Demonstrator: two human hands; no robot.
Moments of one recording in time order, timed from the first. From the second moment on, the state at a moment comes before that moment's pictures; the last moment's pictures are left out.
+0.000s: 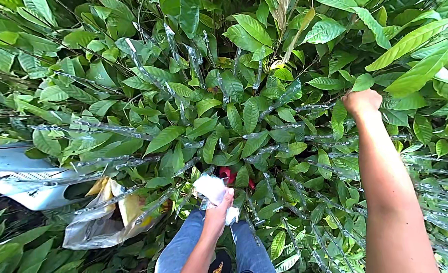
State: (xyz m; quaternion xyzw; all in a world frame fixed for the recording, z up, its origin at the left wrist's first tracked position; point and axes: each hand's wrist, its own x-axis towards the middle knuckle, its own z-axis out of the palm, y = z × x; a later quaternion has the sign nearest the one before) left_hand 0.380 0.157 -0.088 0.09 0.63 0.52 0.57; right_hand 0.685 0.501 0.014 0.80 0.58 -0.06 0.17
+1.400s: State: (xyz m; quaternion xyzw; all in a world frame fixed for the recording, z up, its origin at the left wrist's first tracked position) left_hand 0.362 0.154 -0.085 -0.02 0.56 0.59 0.58; right_hand 0.644 0.424 -0.148 0.71 0.64 -0.23 0.22
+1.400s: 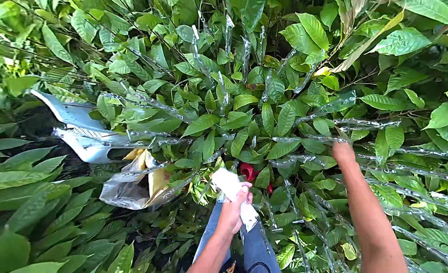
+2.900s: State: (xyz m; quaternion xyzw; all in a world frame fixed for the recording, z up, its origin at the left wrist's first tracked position) left_hand 0.292 0.198 -0.056 -0.04 0.56 0.65 0.51; right_hand 0.409 0.470 0.030 0.53 0.83 -0.17 -0.03
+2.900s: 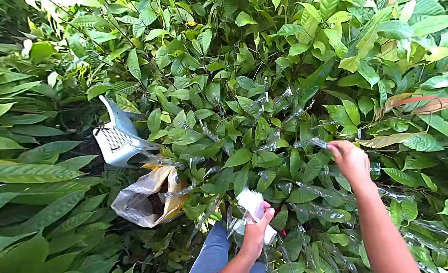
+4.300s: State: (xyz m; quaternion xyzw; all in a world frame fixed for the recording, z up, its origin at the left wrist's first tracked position) left_hand 0.232 0.169 -0.086 -0.04 0.52 0.57 0.64; right_hand 0.249 0.663 0.028 0.58 0.75 0.04 0.33
